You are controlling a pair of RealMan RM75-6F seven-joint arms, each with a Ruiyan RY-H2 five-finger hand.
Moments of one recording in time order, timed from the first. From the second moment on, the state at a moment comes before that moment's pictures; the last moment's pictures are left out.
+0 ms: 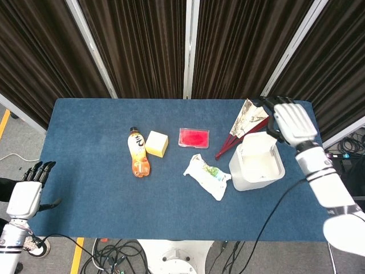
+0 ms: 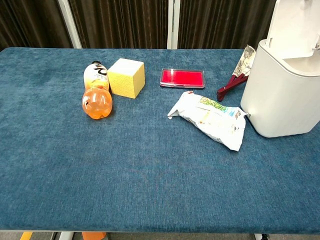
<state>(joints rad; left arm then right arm) -0.14 -1.24 -0.03 -1.47 1.48 1.43 -0.02 0.77 -0.79 0.40 -1.94 -0.81 0.86 -0.15</state>
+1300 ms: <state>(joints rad) -0.14 -1.23 -0.03 -1.49 1.50 1.43 -0.01 0.79 -0.82 0.19 -2.03 -0.81 0.79 -0.20</state>
